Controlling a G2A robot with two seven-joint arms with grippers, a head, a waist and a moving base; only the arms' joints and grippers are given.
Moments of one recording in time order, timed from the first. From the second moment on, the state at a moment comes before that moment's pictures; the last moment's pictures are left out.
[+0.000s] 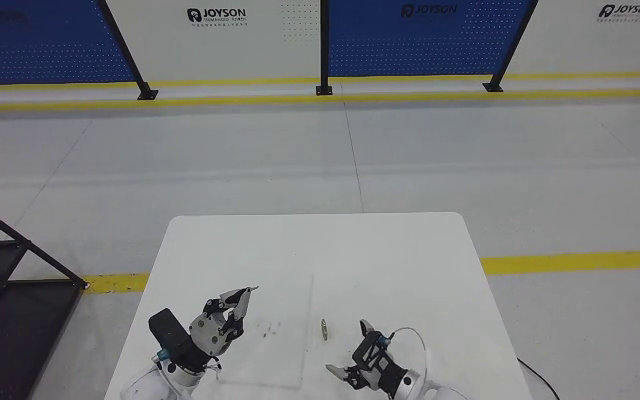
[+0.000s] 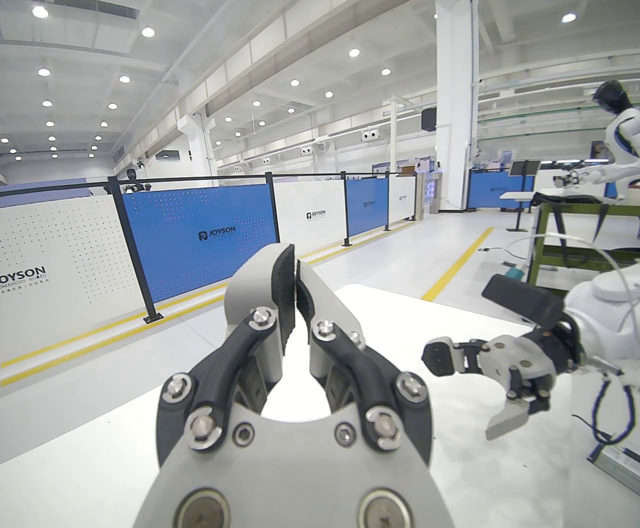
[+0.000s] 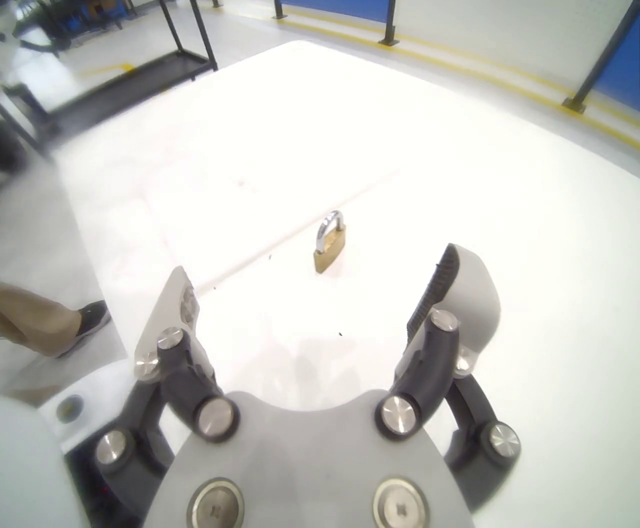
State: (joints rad) left arm 2.03 -1.11 -1.51 -1.84 1.45 -0.51 0.79; right arm -1.91 -1.18 1.10 -1.77 -1.40 -0.37 0.02
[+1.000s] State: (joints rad) left arm 2.03 -1.11 -1.51 -1.84 1.45 -0.51 0.79; right arm -1.64 -1.28 0.80 -1.46 -1.46 0.03 0.05
